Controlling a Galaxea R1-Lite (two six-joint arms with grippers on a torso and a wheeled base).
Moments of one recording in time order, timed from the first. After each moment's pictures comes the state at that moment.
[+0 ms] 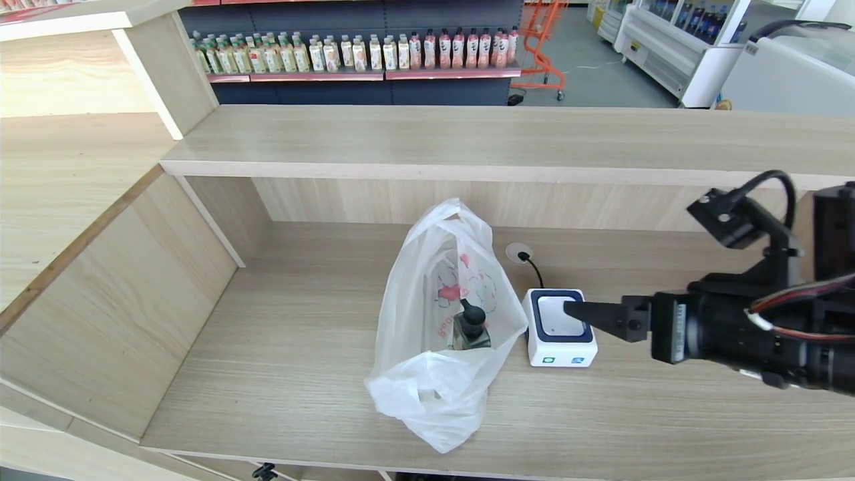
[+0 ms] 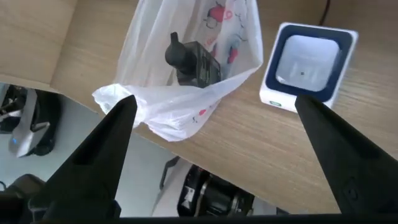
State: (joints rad) left arm 0.00 0.00 0.00 0.05 0.13 0.01; right arm 0.56 1.33 -0.75 -0.19 0.00 0.26
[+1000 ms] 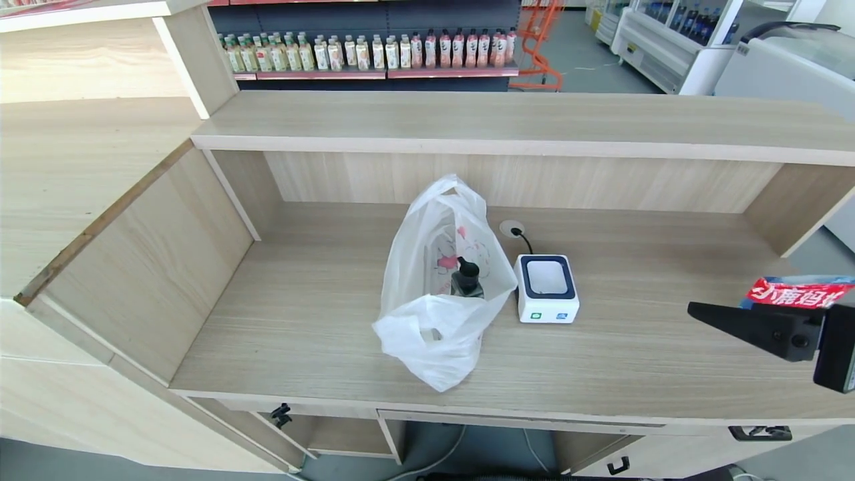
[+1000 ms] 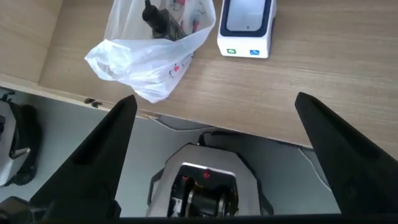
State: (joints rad) left arm 0.00 0.00 0.00 0.05 0.13 0.01; right arm 0.43 1.04 -0.71 0.00 -0.05 0.26
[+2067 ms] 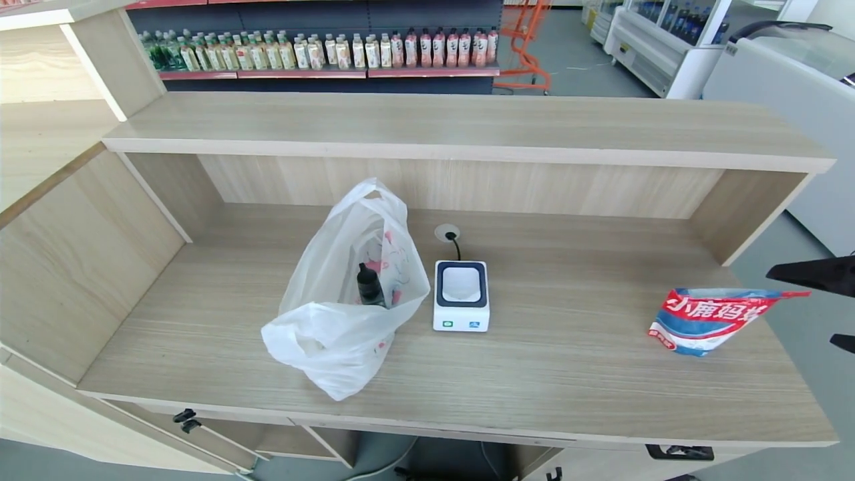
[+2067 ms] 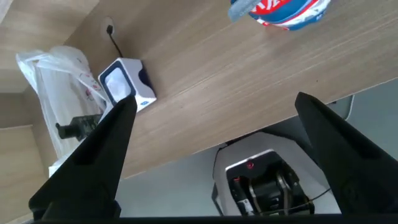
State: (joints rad) left arm 0.00 0.00 0.00 0.05 0.13 0.01; right arm 0.10 1.06 -0.85 0.26 -0.04 0.70
